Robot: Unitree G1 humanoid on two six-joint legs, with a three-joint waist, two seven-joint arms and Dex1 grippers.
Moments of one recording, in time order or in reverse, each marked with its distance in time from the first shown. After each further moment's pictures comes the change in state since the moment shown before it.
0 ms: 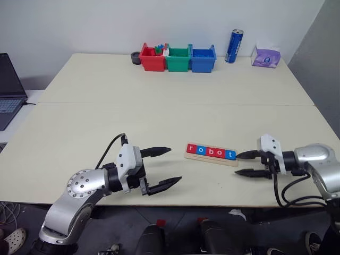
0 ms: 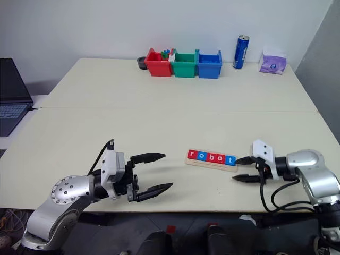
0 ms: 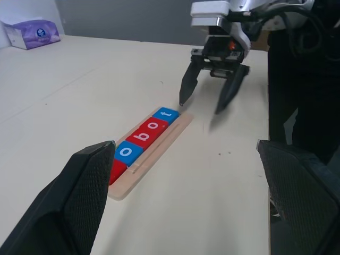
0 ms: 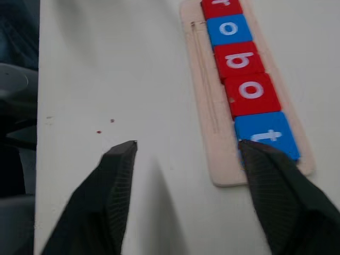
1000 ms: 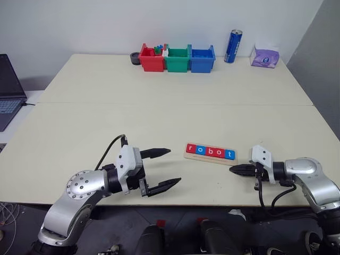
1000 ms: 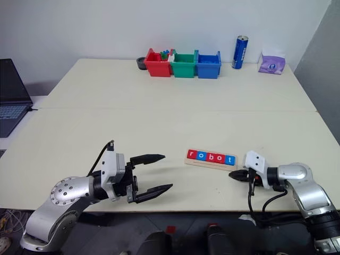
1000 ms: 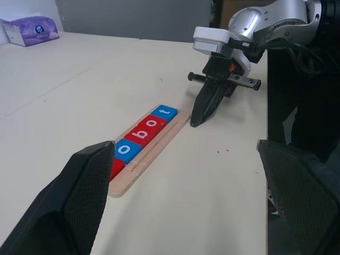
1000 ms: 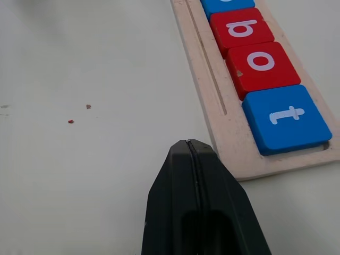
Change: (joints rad) left arm -0.003 0.002 0.004 -0.008 0.000 0.023 0.017; right arm 0.023 0.069 0.041 0.083 -0.072 -0.133 -0.139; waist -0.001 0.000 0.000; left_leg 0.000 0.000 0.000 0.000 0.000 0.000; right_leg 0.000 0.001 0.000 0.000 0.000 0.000
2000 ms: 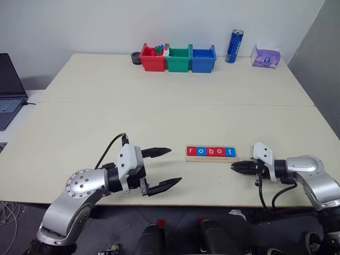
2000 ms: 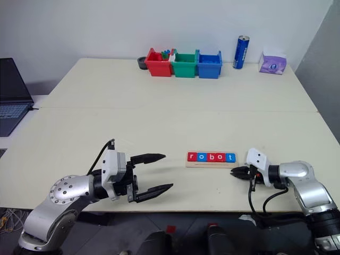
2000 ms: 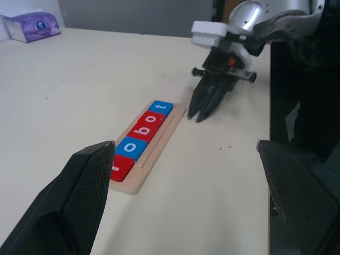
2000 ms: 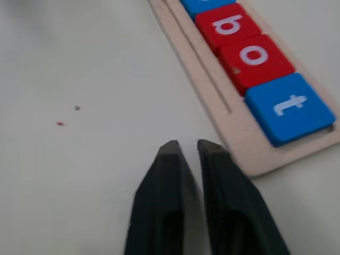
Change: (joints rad) left arm 0.003 0.036 0.029 -0.022 0.003 0.038 0.024; right arm 0.019 -0.027 -0.027 -0.091 0.088 0.167 0.009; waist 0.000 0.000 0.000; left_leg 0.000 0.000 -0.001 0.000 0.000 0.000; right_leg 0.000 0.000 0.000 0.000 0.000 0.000
